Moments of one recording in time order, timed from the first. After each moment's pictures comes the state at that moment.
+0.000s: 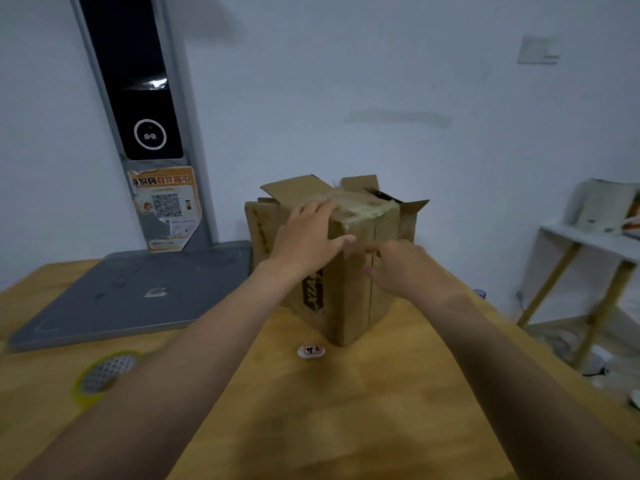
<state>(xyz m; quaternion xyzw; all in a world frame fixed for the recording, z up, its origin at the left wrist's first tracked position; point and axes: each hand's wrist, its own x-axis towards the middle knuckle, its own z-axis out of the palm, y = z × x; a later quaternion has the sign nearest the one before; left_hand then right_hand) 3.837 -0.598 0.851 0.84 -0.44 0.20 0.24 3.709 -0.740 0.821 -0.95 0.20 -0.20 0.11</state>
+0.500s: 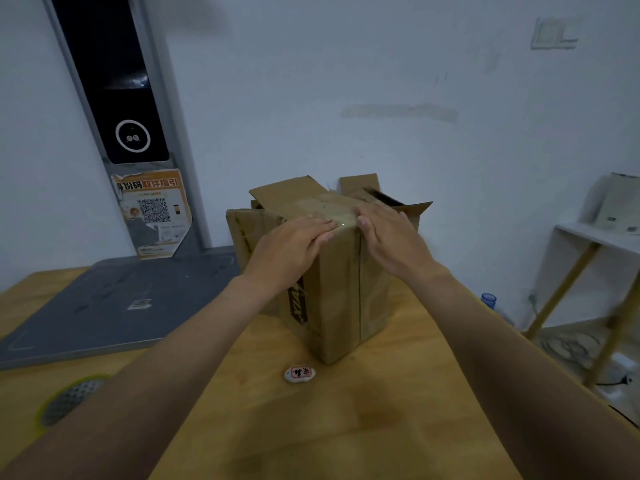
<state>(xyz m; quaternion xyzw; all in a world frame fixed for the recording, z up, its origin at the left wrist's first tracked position) 3.883 -0.623 0.831 0.79 -0.52 0.27 0.21 3.774 -0.820 0.827 -0.94 0.12 -0.30 0.12</state>
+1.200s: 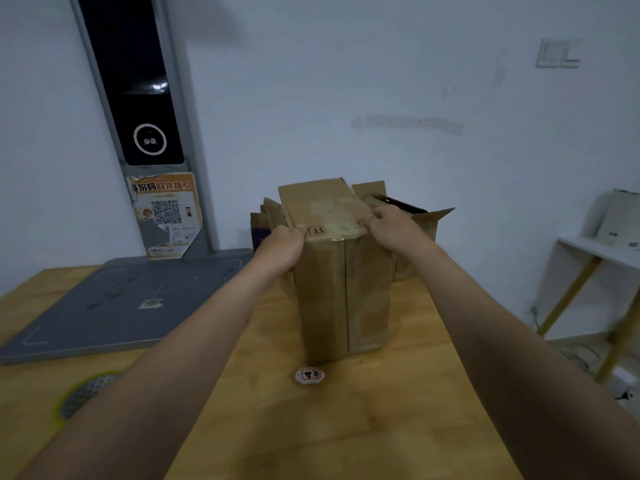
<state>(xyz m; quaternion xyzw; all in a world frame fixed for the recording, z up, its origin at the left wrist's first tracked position) 3.892 -0.608 0.854 0.85 -0.22 -0.07 0.47 3.786 -0.792 0.877 -0.90 0.21 -0.23 0.32</state>
